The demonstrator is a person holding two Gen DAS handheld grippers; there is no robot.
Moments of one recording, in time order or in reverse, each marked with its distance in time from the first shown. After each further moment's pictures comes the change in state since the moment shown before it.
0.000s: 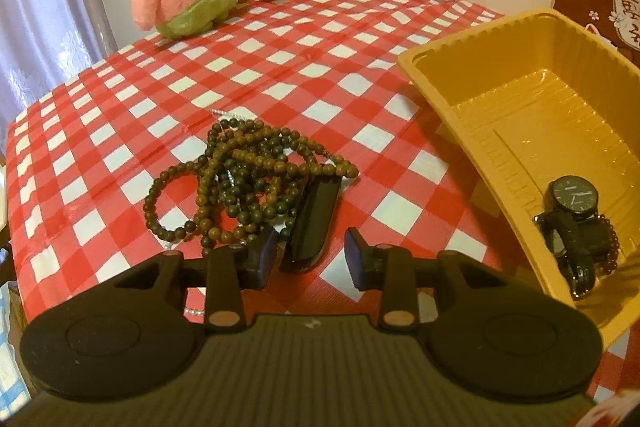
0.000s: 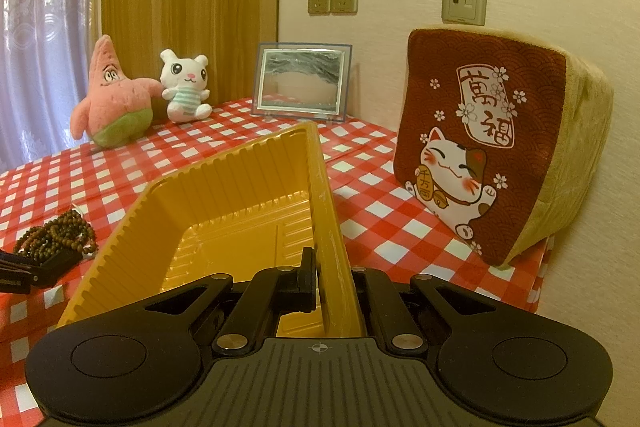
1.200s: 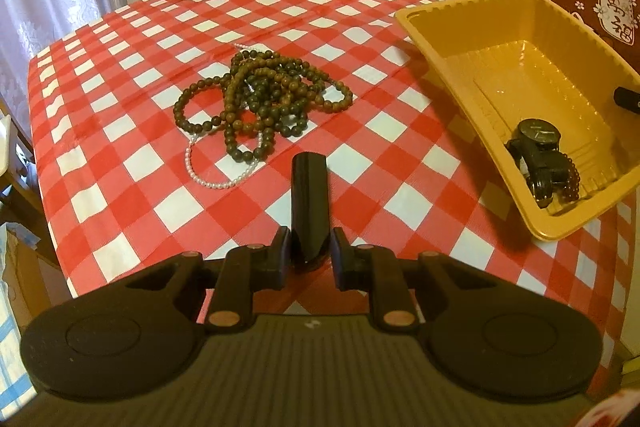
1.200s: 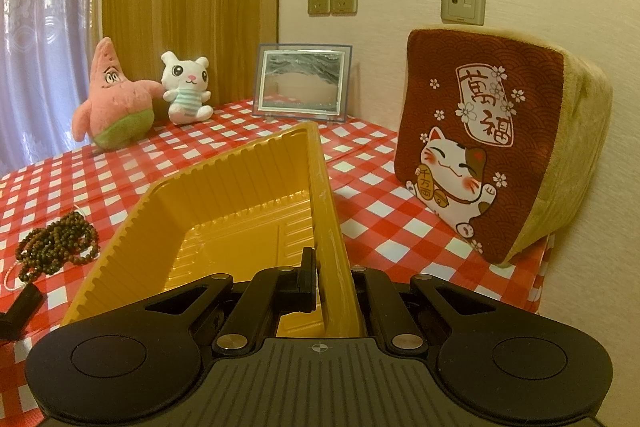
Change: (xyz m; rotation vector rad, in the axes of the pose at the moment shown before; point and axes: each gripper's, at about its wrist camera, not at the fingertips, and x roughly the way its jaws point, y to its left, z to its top) left arm -0.051 0.010 -0.050 -0.073 0.075 -0.029; right arm -0.001 0.000 0.000 0.002 0.001 0.002
